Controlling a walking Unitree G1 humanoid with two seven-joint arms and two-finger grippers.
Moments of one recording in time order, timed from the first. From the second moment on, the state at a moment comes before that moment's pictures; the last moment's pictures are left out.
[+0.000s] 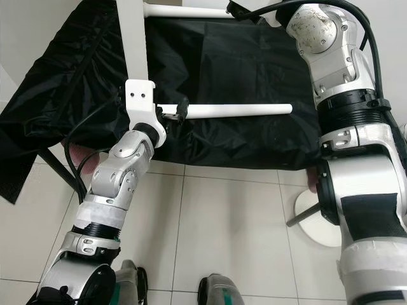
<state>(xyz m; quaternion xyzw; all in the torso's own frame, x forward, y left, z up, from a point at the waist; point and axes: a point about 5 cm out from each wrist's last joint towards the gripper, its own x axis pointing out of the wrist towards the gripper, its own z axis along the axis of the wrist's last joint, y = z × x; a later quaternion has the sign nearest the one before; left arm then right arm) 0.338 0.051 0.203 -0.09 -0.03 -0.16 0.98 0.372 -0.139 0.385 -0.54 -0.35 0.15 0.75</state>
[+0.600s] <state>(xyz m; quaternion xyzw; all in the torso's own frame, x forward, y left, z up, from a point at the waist) 0.326 0.042 0.215 -0.07 -0.09 -0.18 0.98 0.365 -0.151 0.376 -0.50 -0.38 0.10 0.77</state>
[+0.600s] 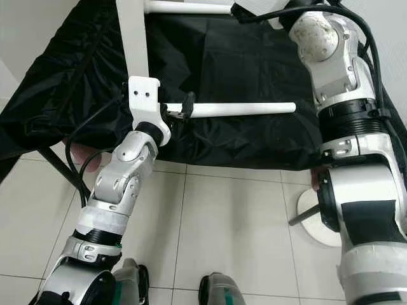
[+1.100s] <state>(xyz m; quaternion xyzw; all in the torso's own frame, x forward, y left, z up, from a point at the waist) 0.318 0.051 0.215 -0.05 -0.12 -0.17 0.98 0.354 -0.164 0.315 -0.23 -0.35 0.06 0.91</state>
